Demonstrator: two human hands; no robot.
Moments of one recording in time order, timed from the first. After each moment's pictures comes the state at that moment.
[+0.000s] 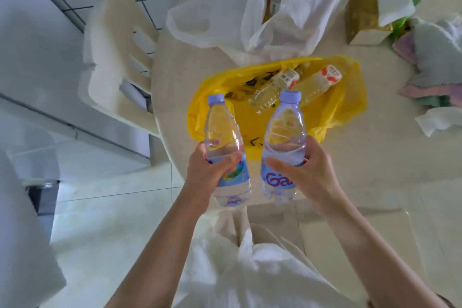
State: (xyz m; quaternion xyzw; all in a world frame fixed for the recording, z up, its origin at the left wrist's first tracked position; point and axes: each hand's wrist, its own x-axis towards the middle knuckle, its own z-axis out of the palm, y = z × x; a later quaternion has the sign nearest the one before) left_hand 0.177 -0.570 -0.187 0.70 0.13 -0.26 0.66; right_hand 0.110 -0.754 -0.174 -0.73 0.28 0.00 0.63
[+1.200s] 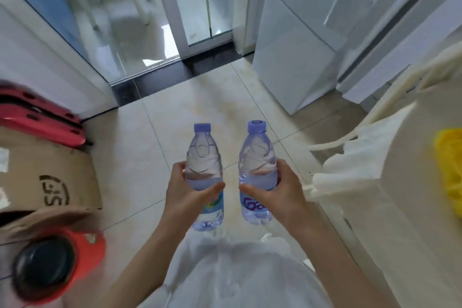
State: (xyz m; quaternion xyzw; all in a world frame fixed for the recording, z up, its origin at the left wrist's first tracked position) left_hand -0.294 -0.293 -0.199 0.57 0.56 0.15 0.59; right_hand -0.149 -0.410 -0.194 -0.80 -0.20 0.36 0.44
